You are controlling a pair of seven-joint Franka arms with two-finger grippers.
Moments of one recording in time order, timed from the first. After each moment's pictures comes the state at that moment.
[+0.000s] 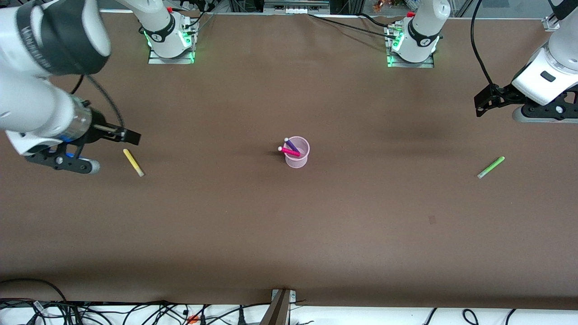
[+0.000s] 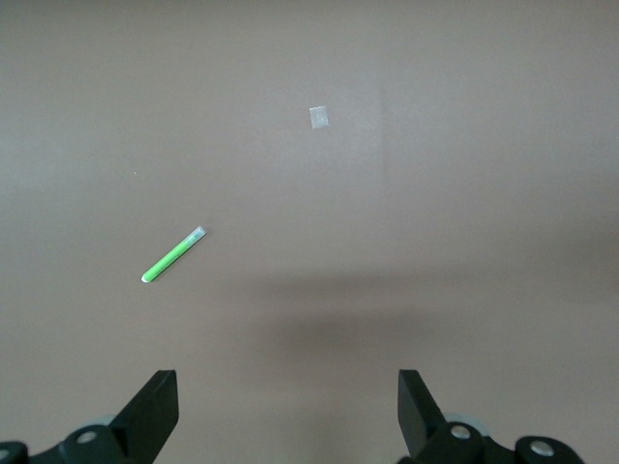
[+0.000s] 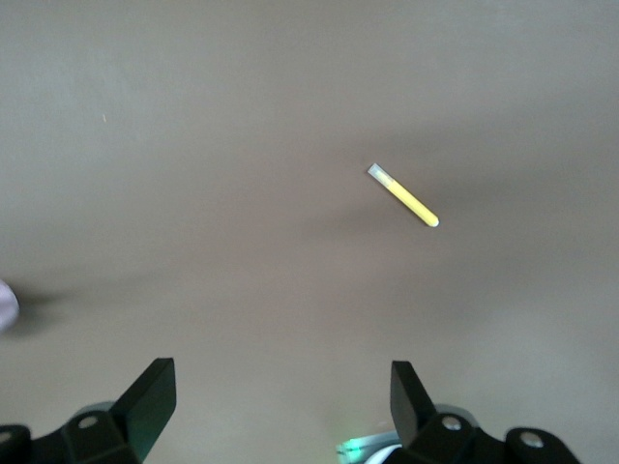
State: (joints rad) left arm -0.07 -0.03 -0.02 -1.68 0.09 1.61 -0.05; right arm 0.29 0.40 -0.19 -1.19 0.07 1.34 0.27
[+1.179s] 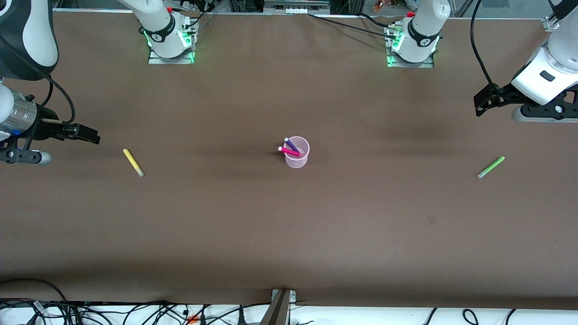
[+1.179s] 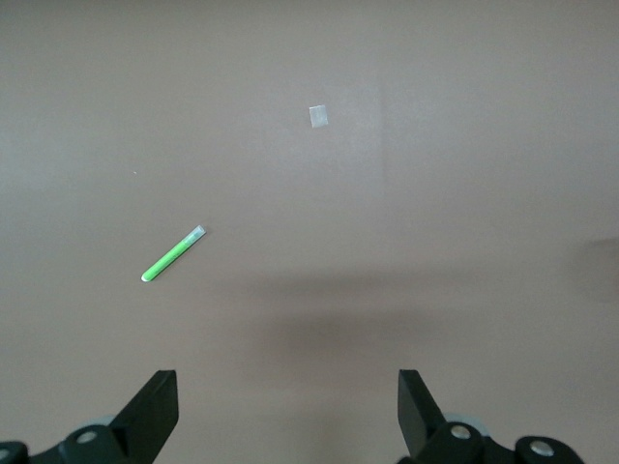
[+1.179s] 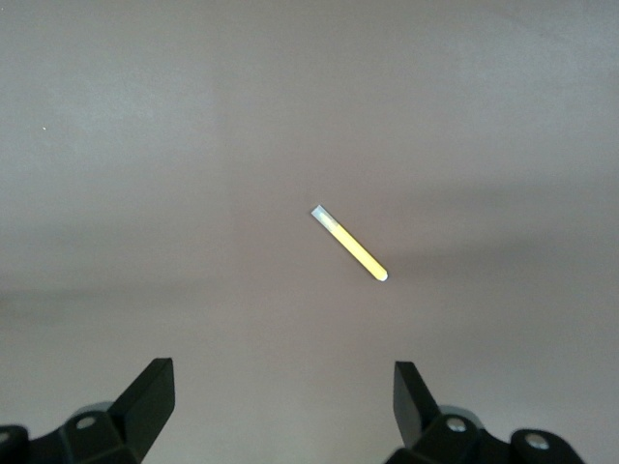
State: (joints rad) left arm -0.07 -0.03 -0.02 -1.67 0.09 1.61 -0.05; right arm 0.24 0.19 -0.29 -1.60 0.05 1.67 0.05
